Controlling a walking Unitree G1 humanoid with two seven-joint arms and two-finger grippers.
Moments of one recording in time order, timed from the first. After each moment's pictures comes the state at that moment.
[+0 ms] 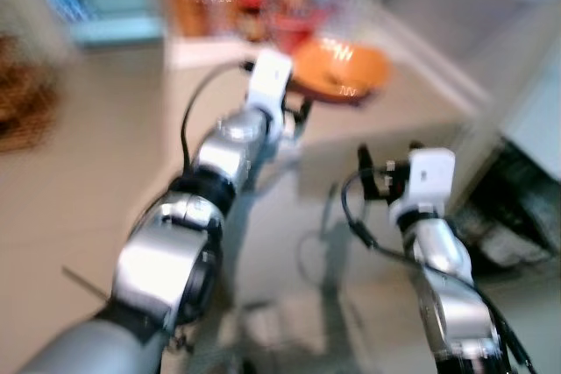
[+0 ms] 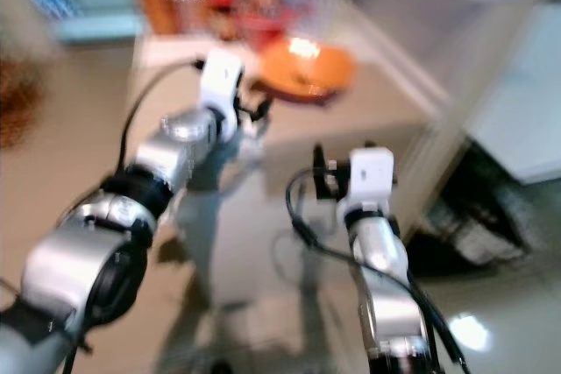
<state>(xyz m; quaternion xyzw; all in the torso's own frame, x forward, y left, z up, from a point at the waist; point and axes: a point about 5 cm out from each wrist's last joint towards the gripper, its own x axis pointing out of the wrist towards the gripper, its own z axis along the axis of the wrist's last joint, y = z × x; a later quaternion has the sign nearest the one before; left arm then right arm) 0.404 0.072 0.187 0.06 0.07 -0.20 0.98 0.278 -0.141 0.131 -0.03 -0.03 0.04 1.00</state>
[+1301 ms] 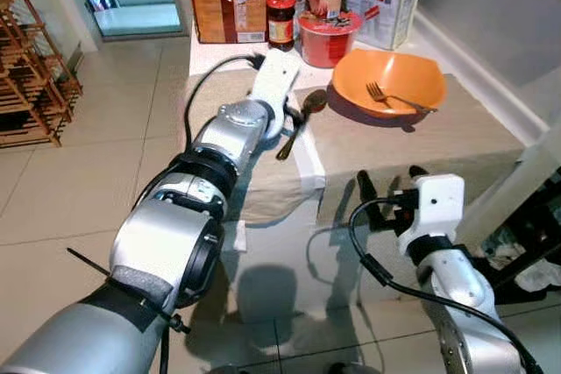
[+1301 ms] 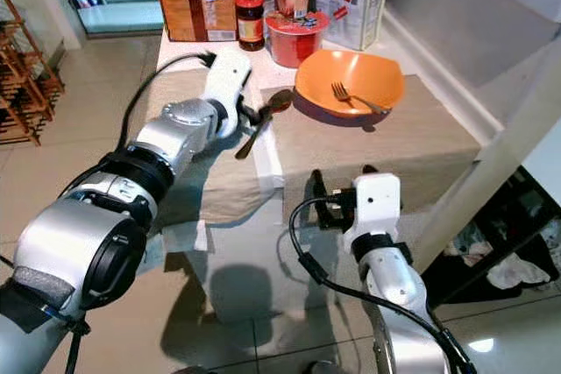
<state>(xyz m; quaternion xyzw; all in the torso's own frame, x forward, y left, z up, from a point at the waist) 0.407 0.063 0.190 0.12 0.15 -0.24 0.95 0.240 -0.148 0.128 -0.02 0.01 0.07 1.00</state>
